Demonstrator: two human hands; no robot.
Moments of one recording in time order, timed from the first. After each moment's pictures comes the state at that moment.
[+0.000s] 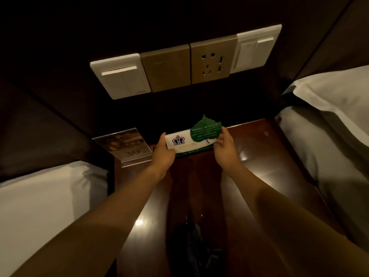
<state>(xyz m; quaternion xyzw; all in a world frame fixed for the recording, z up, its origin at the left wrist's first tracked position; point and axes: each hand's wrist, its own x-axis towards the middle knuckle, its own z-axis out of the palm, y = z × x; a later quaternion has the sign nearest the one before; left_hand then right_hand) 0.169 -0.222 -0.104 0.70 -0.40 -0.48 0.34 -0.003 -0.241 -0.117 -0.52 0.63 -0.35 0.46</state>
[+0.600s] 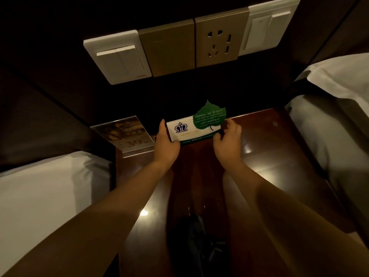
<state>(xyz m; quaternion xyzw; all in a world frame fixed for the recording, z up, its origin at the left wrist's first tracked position) 0.167 -0.214 -0.111 0.70 -0.46 -0.40 0.36 0.009 -0.230 -0.117 -0.52 0.69 -0.35 0.35</state>
